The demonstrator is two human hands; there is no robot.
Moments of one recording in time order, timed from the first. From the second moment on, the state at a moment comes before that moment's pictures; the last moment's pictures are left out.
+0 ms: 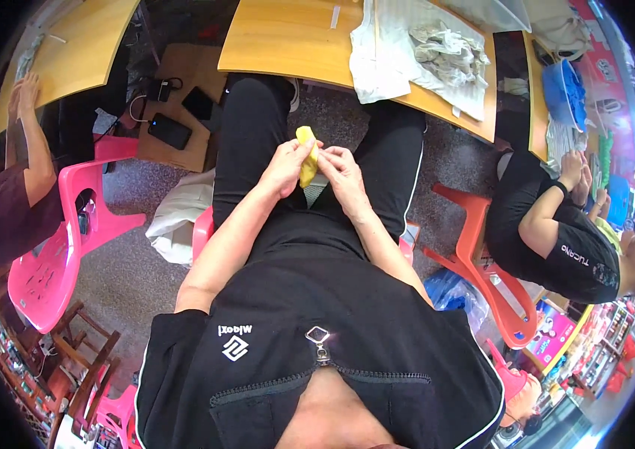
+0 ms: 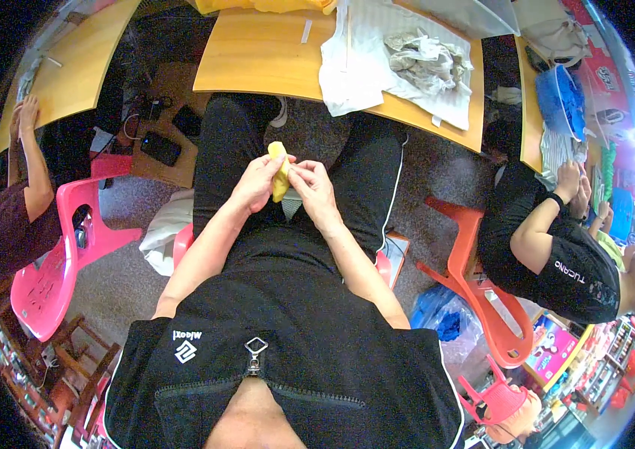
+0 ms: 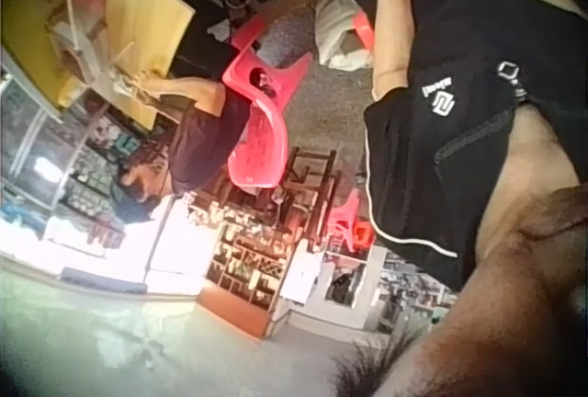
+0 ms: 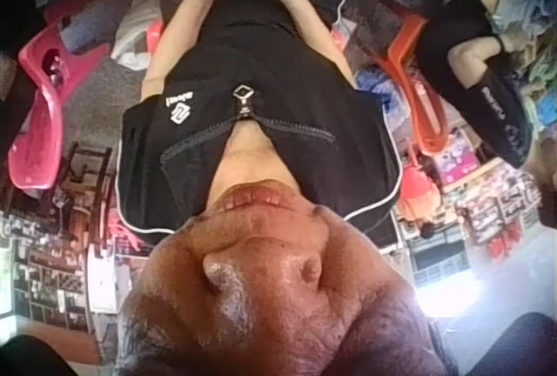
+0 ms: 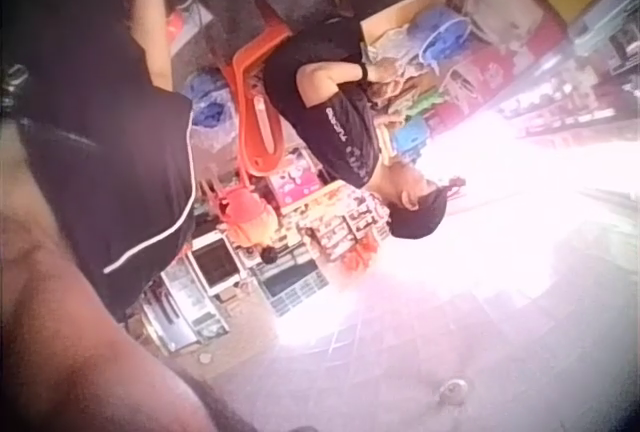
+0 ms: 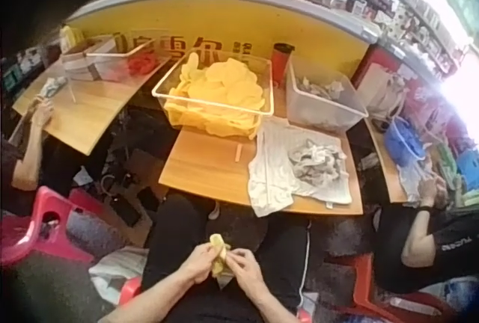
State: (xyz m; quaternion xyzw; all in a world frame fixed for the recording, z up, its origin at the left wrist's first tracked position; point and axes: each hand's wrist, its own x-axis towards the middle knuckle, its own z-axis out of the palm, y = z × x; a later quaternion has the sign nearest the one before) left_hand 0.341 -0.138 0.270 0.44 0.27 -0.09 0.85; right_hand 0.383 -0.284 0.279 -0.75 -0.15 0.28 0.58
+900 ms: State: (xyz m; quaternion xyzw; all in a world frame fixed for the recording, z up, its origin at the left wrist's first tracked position) left_hand 0.336 -0.133 0.268 0.41 0.22 -0.18 0.87; right_hand 0.393 -0.283 0.277 -0.71 -0.06 0.34 0.61
